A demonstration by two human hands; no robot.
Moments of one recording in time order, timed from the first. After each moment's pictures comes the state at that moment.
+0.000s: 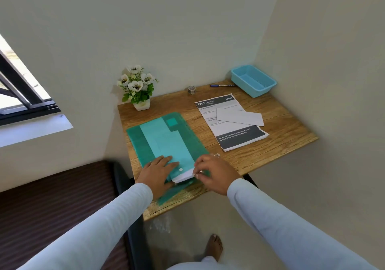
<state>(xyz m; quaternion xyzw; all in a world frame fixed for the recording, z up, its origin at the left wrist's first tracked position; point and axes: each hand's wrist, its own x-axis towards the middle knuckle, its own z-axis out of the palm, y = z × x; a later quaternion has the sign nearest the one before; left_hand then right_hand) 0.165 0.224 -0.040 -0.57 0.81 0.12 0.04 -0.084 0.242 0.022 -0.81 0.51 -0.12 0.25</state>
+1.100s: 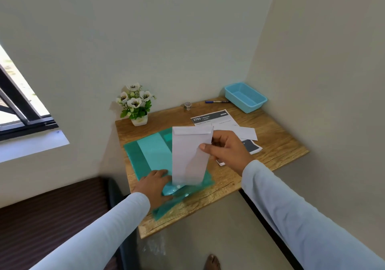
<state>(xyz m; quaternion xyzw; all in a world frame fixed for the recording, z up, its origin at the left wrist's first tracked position) 0.165 0.214 -0.025 -0.57 0.81 0.14 0.07 -0.093 0.217 0.131 -0.61 0.48 -0.40 0.49</state>
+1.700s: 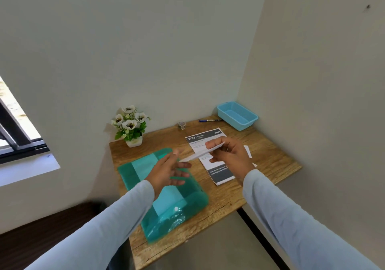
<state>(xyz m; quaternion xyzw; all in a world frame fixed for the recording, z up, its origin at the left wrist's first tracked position) 0.117 0.172 0.083 -0.46 0.46 0.66 -0.37 -0.109 0.192 0.139 -0.54 0.51 -0.50 0.45</state>
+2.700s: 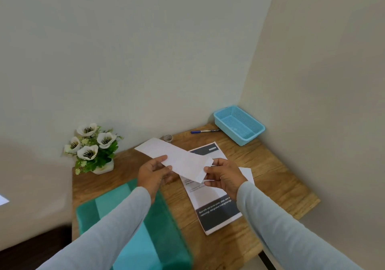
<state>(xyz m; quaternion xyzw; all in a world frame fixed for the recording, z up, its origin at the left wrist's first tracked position) 0.047 0.002 0.029 -0.57 0.30 0.58 -0.50 -0.182 0.020 0.059 -0.33 0.58 -0.40 0.63</state>
